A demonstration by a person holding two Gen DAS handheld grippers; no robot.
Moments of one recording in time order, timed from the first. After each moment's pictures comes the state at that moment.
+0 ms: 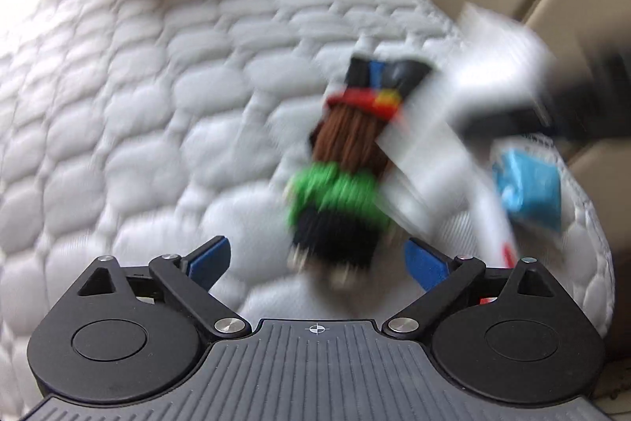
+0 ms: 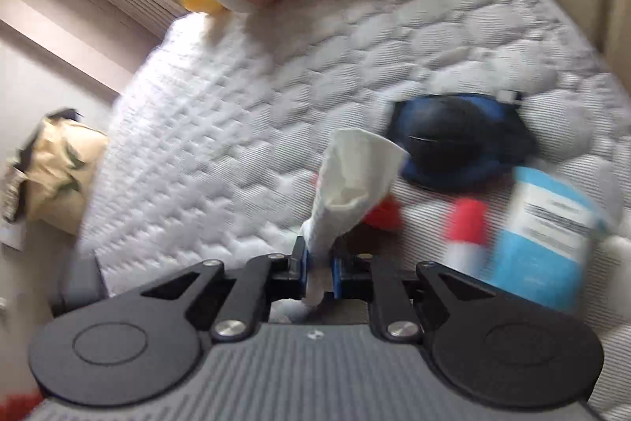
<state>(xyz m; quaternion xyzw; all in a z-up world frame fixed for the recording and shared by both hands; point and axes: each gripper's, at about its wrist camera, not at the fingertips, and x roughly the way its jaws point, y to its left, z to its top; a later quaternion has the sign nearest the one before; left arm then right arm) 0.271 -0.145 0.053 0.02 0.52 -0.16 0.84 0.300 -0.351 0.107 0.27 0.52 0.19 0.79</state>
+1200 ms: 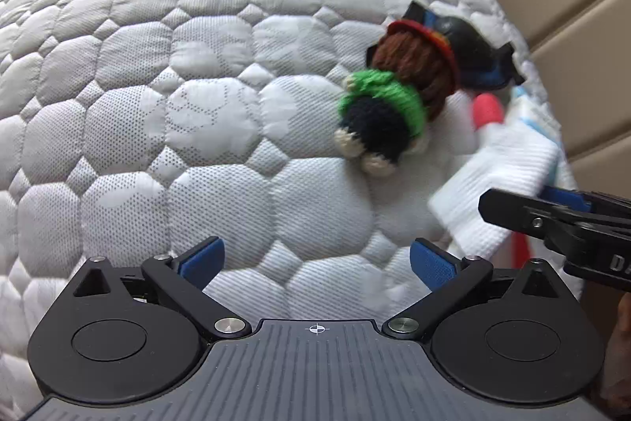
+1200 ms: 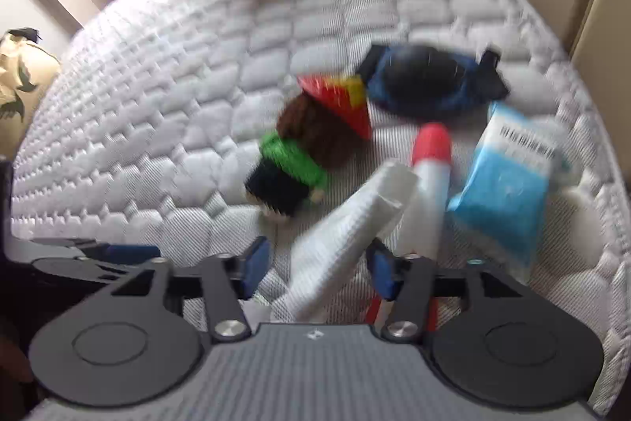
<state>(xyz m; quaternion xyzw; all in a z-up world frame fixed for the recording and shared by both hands) 0.230 -0.109 0.079 -0.07 0.60 -0.10 0.79 0.213 -0.327 0.114 0.10 0.52 0.12 0.84</state>
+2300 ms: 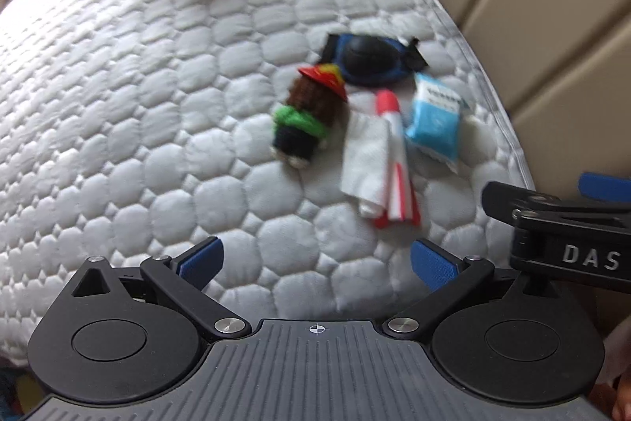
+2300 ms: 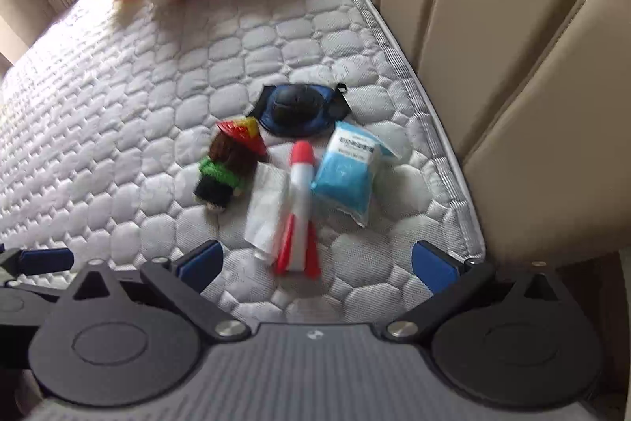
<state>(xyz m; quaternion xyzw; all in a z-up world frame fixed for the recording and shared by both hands) 0.183 -0.213 0.226 0.08 0.61 -0.08 0.78 0.164 -0.380 0.235 0.09 0.57 -0.03 0.82</state>
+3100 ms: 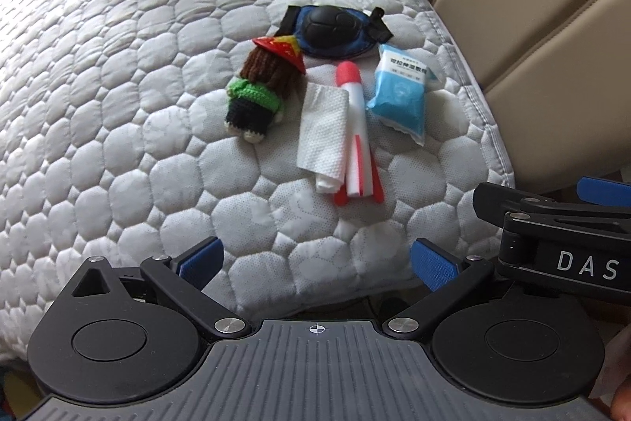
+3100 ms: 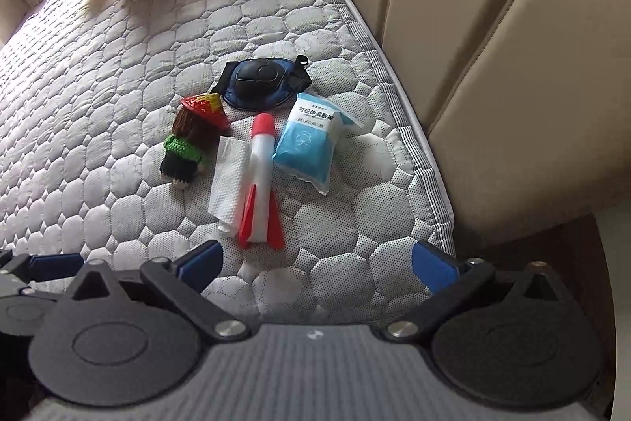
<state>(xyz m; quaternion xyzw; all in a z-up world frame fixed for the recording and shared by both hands) 0.168 -0.237 0.207 0.07 0.63 -0.10 0.77 0.151 -0.401 0.228 0.09 0.59 -0.05 0.80</state>
